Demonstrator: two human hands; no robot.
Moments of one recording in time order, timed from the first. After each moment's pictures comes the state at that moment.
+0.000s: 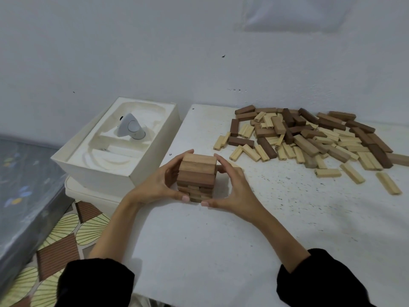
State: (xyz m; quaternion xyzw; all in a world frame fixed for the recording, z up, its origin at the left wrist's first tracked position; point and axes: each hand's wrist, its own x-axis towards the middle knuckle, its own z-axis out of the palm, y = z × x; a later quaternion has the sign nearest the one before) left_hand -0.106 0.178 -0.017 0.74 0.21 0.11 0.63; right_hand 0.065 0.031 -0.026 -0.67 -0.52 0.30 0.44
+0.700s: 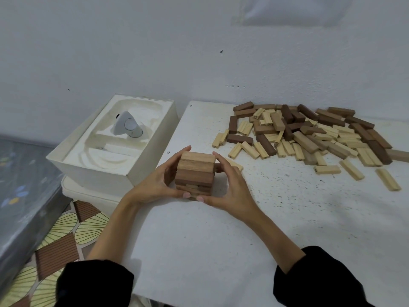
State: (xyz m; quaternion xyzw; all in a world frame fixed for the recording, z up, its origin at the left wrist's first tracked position) left_hand -0.103 0.177 -0.020 0.75 0.21 0.13 0.61; right_hand 0.058 0.037 -0.033 -0.68 -0.53 0.23 0.45
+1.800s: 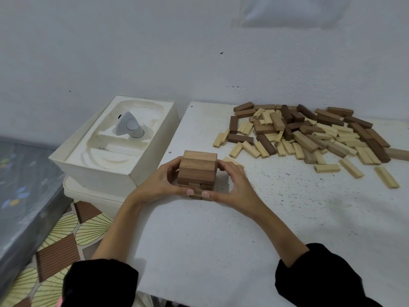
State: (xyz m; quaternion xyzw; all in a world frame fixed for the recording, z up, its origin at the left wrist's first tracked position) left_hand -0.102 0.174 -0.019 0.74 0.21 0.15 0.62; right_hand 0.062 0.034 -0.028 -0.67 -0.51 0.29 0.45
